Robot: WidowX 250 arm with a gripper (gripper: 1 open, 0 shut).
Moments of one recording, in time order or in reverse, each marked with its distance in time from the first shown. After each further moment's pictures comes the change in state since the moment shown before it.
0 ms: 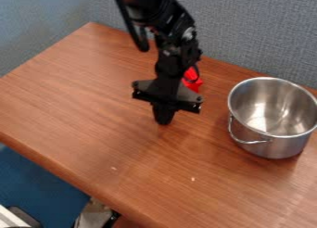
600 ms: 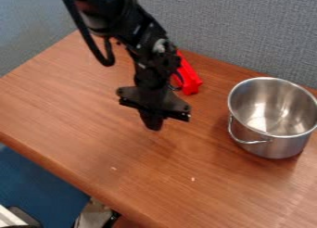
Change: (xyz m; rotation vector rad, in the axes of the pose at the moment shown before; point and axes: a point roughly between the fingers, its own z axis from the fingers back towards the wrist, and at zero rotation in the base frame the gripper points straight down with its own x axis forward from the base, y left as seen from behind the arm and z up) arm -0.022 -0.002 0.014 -0.068 -0.104 -0.084
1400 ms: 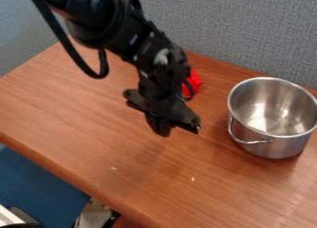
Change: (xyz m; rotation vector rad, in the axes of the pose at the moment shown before) arm -0.017 -0.014 0.021 -0.020 -0.087 -0.140
